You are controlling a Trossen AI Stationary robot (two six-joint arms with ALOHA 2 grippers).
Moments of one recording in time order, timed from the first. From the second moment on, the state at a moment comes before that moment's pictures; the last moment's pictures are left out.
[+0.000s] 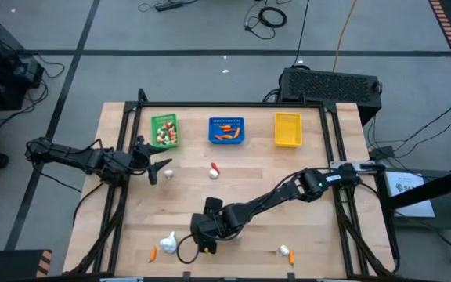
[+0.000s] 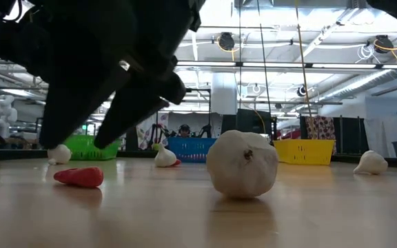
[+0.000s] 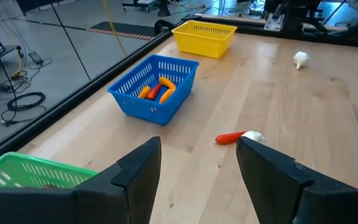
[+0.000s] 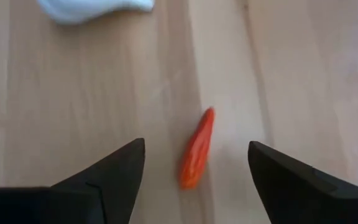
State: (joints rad) left arm -0.20 0.33 0.25 -0.31 -0.57 -0.20; right arm 0.38 2.47 2.15 -0.73 0.21 0.48
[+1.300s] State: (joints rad) left arm -0.20 0.34 0.25 -0.33 -0.45 -0.21; right arm 0.39 2.53 2.15 -0.74 0.28 0.53
